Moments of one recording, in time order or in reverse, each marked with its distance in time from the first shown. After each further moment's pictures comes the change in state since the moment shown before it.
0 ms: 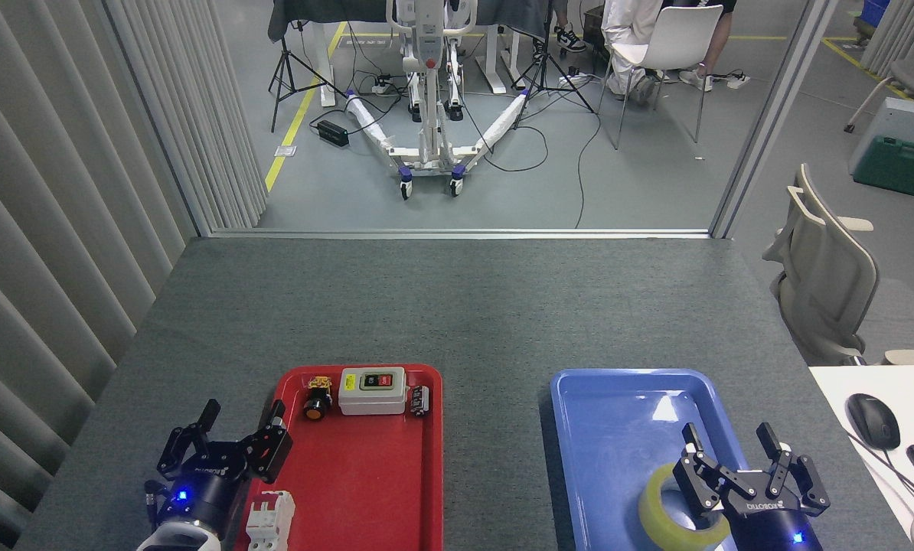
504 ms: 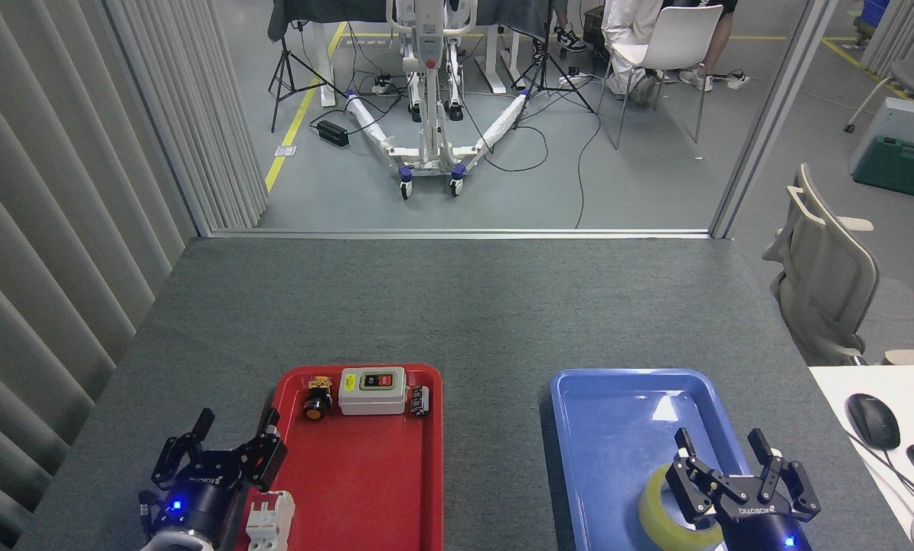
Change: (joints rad) left arm 0.017 -0.002 0.016 0.010 0.000 -0.011 0.012; right arm 0.004 0.021 0.003 0.002 0.000 -0.004 0.009
